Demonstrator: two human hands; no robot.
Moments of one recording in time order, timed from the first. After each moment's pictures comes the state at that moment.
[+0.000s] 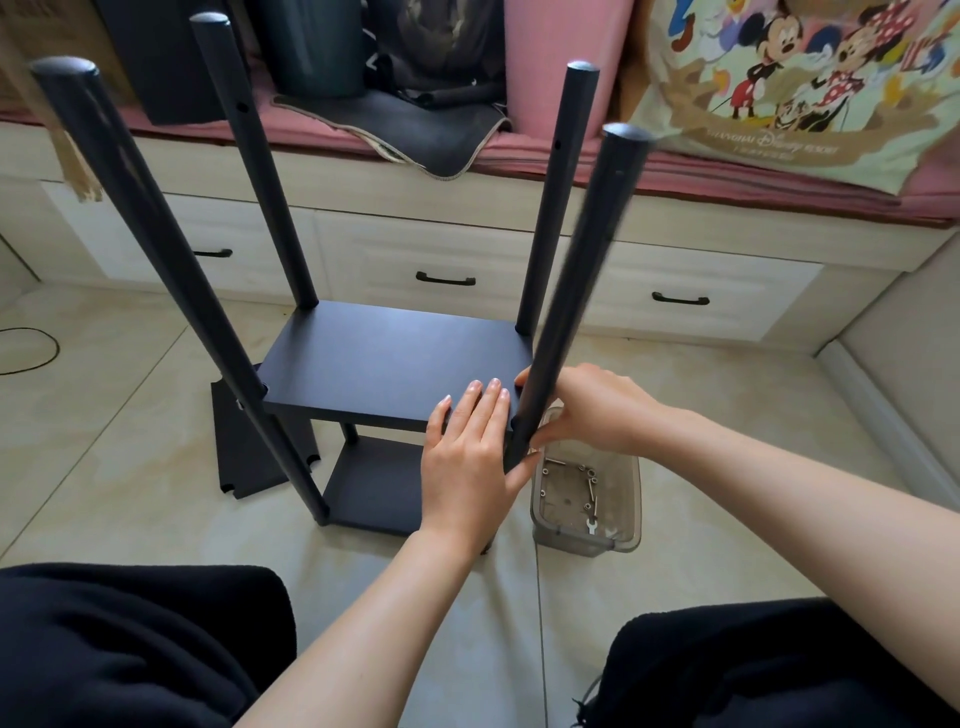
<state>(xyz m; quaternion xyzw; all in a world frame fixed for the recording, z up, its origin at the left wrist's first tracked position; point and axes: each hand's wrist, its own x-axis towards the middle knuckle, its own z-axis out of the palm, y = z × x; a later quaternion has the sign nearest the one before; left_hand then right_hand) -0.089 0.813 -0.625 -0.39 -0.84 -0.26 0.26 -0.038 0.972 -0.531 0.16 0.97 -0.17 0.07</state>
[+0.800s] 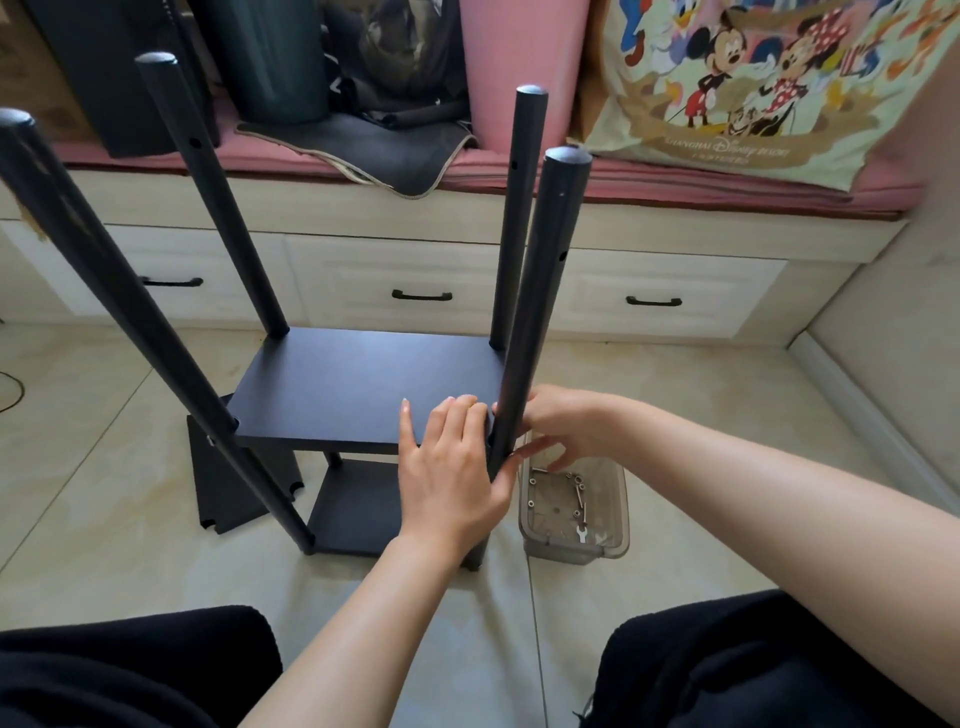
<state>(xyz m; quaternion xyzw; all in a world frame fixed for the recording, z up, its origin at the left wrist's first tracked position) -0.097 0.818 -0.607 -0.41 -0.86 -0.25 0.14 -0.058 0.968 -0.537 0.37 0.75 -0.52 0.19</state>
